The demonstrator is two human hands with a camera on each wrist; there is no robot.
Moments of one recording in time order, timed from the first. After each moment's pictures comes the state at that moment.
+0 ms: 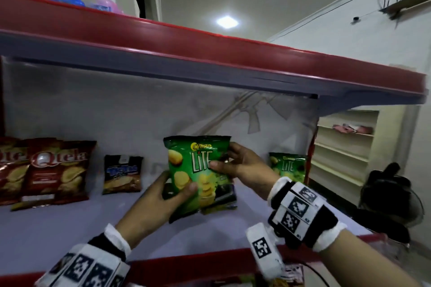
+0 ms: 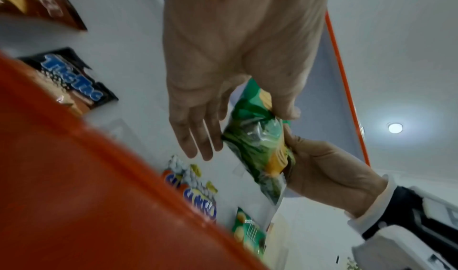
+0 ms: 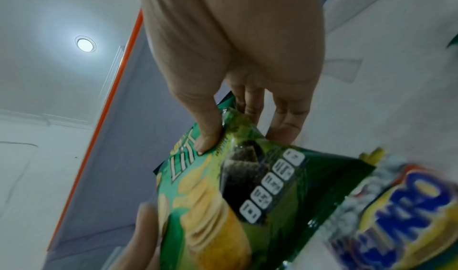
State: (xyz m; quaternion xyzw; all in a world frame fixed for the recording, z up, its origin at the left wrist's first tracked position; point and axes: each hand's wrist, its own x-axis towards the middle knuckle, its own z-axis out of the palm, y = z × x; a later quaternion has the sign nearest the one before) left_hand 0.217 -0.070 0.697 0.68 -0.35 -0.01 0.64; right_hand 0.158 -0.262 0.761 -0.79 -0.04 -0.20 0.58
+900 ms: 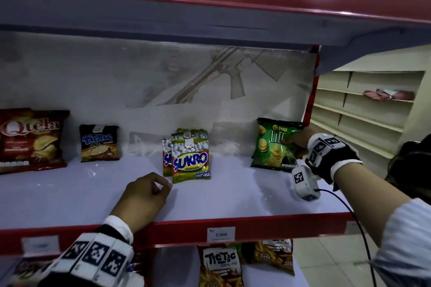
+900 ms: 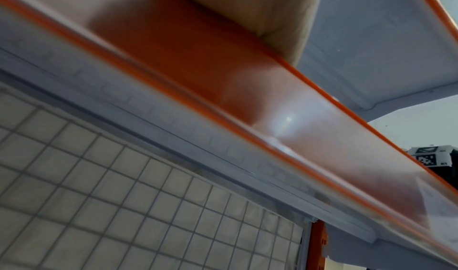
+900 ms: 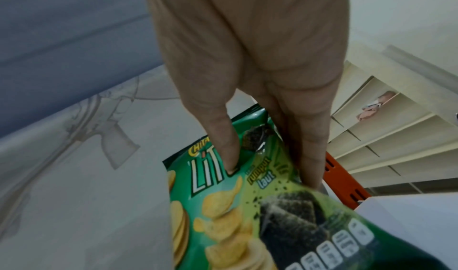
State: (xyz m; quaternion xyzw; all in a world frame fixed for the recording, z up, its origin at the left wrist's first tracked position) left_hand 0.190 -0.139 0.655 0.89 -0.18 0.07 0.41; right_hand 0.201 -0.556 0.719 -0.85 0.34 -0.14 0.37
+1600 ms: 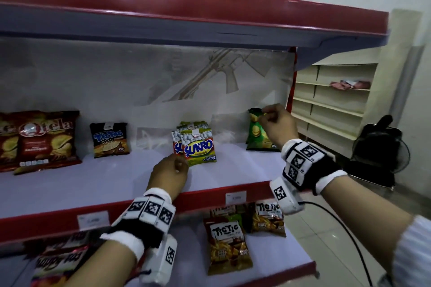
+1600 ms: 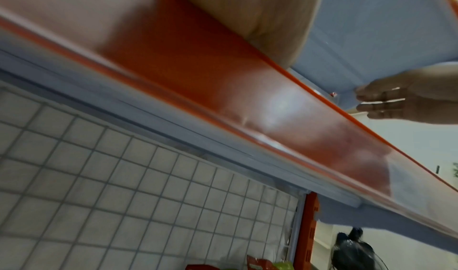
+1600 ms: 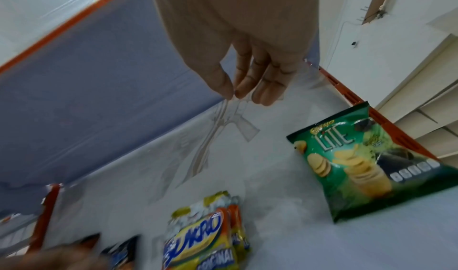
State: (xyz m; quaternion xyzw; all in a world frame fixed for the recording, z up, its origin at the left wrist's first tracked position) left_hand 0.192 -0.129 0.649 0.87 -0.21 0.10 0.43; right_hand 0.102 -0.364 0.733 -0.77 0.19 -0.46 0.40
